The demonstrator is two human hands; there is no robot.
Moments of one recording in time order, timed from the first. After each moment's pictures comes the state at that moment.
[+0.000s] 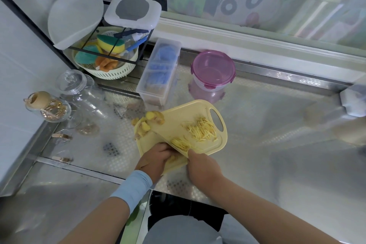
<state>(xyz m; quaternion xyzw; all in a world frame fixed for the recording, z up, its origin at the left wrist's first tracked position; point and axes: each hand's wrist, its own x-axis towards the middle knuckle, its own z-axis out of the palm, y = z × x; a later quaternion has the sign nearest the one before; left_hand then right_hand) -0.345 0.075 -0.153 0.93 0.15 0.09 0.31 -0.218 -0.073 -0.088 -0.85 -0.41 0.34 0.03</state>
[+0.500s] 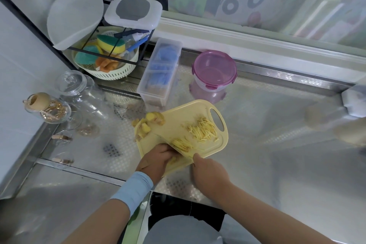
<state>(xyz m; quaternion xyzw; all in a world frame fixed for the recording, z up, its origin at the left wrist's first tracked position) -0.346 0.077 -0.159 0.93 0.17 0.09 0.31 -0.218 -0.085 -0.088 -0.85 -0.42 0.33 0.00</state>
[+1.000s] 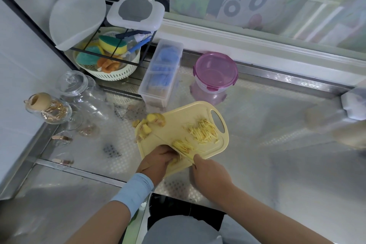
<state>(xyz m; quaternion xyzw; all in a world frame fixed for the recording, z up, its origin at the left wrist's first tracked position) -0.348 0.077 -0.165 0.93 0.18 0.11 0.29 -0.219 -0.086 -0.089 -0.85 -0.42 0.31 0.03</state>
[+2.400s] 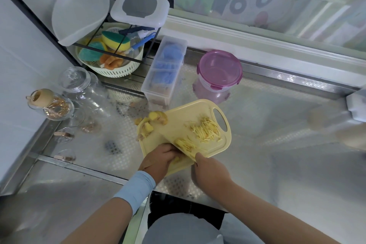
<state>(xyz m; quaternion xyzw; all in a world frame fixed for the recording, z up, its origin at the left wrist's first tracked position) -0.346 0.075 -0.148 0.92 0.19 0.08 0.35 -0.217 -0.080 -0.103 -0.85 -0.42 0.31 0.01</state>
